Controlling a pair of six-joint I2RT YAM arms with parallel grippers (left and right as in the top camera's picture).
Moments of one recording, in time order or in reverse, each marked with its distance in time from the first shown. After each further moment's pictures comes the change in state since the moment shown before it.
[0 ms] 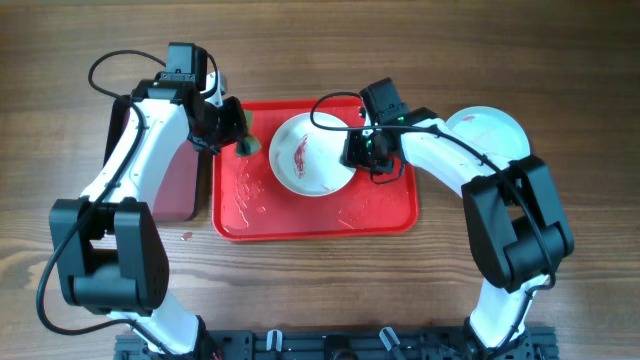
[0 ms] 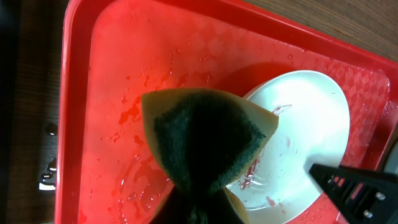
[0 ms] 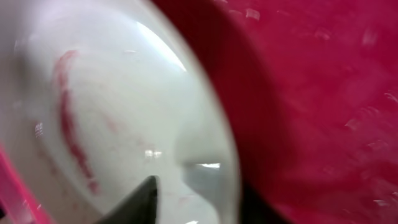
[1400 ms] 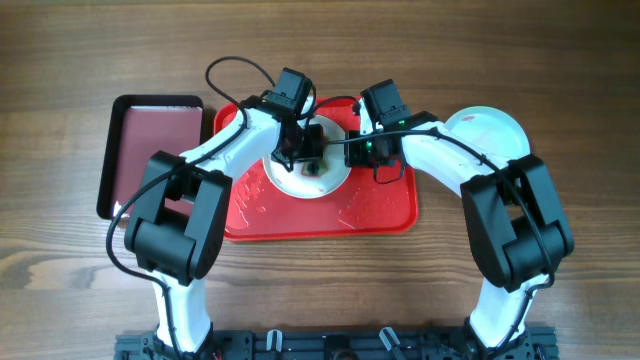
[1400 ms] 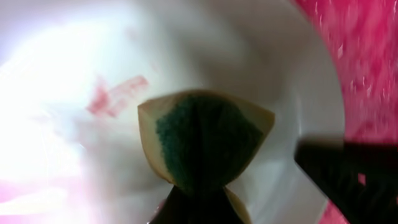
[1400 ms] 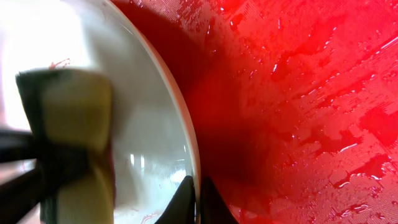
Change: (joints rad) left arm -0.344 0.227 0.003 0.230 -0.055 -0.029; right arm -0.002 0.000 -0.031 0.077 0.027 -0.198
